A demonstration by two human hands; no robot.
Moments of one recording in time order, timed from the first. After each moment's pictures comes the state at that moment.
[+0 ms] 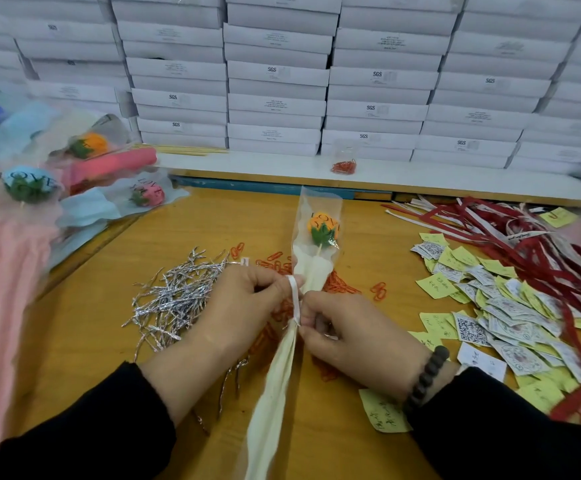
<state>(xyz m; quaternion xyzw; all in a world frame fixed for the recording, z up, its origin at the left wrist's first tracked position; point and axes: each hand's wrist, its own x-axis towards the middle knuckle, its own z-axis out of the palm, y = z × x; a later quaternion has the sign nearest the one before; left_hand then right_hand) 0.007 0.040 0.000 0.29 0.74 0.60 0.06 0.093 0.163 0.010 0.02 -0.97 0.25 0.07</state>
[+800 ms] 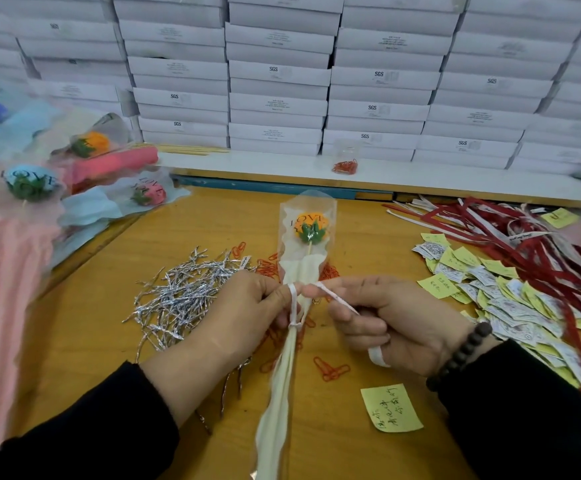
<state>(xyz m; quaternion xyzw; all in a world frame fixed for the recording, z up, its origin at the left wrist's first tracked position) 0.001 0.036 -0.008 0.30 0.79 0.53 0.09 0.093 0.183 0.028 -0.09 -0.53 0.84 -0.10</state>
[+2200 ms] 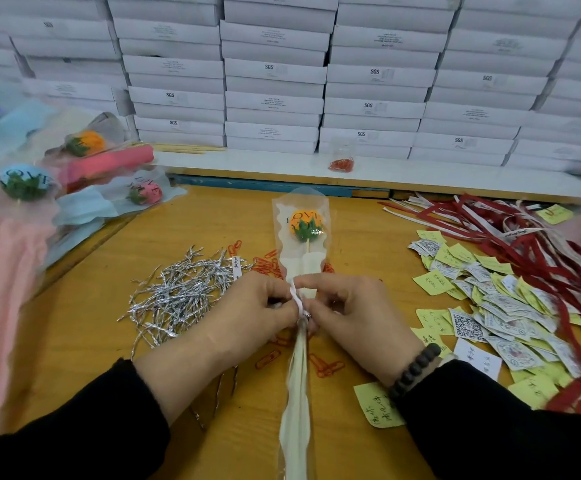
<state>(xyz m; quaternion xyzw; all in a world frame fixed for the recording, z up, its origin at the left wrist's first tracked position) 0.010 0.036 0.003 0.37 0.78 0.48 0.16 0.086 0.170 -0.002 -0.03 -0.92 0.36 0.19</state>
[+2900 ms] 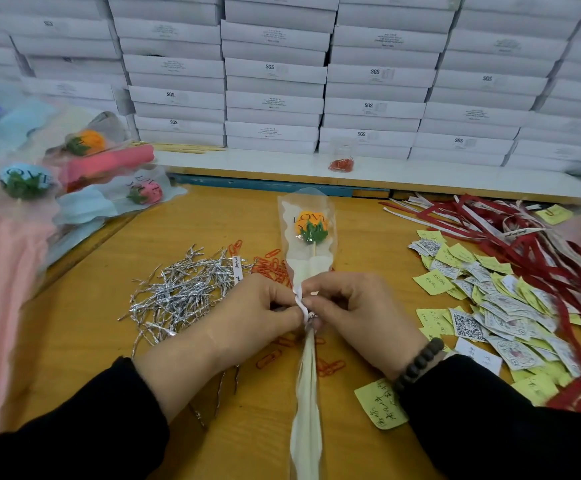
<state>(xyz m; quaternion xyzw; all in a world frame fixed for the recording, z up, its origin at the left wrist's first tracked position) 0.010 0.036 0.003 0.39 0.78 0.46 0.17 0.085 0.175 0.000 -0.01 -0.90 0.39 0.19</state>
